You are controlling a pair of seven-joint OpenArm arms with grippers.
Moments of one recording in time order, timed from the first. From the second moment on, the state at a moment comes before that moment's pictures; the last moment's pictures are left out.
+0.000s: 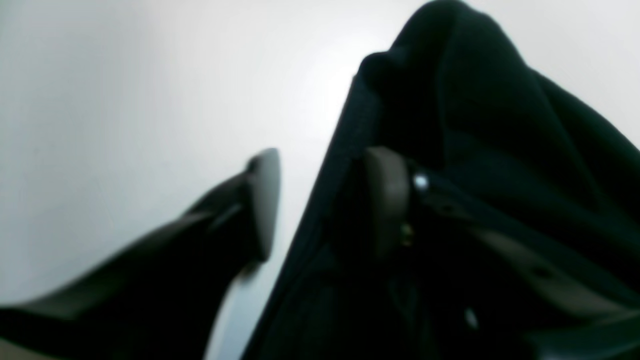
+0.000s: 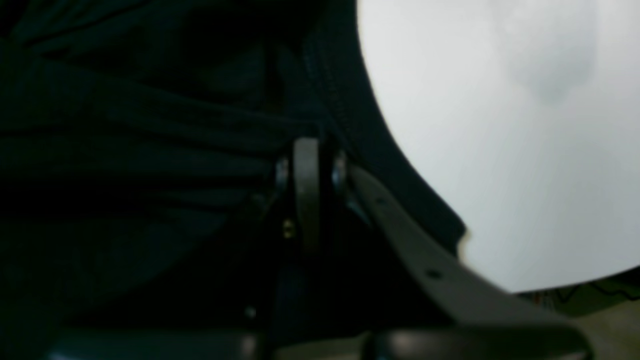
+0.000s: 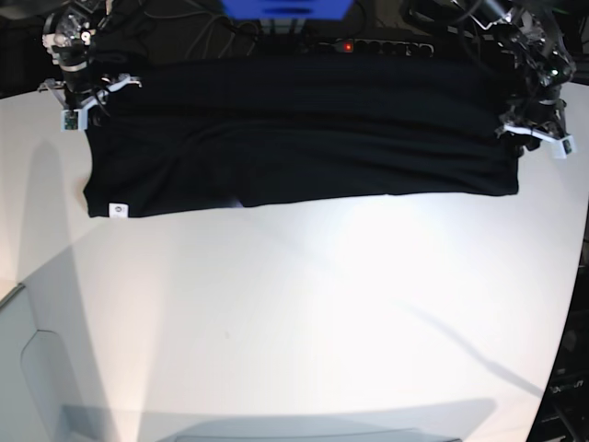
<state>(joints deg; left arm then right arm) 13.2 -10.6 -54.9 78.9 -19.8 -33.8 35.5 -26.8 -7.5 44.4 100.7 -5.2 39.5 -24.5</state>
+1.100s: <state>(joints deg) 24.5 -2.0 -64.8 106.7 -39.9 -32.8 37.9 -26.9 -10.1 44.4 111.2 -3.4 39.5 -26.0</state>
